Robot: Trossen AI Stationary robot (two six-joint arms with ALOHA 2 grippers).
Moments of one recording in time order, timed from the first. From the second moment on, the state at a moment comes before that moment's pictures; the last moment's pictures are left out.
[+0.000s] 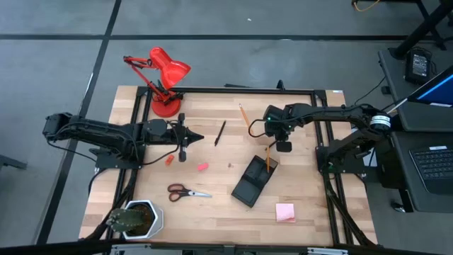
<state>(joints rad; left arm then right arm) 0.04 0.93 0.44 0.23 -0.13 0.09 -0.37 1.49 0.88 -0.81 0.00 -0.40</state>
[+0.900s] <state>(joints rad) 0.04 0.93 0.44 0.23 -0.14 0.10 -0.37 1.49 0.77 -0.67 -0.02 -0.45</state>
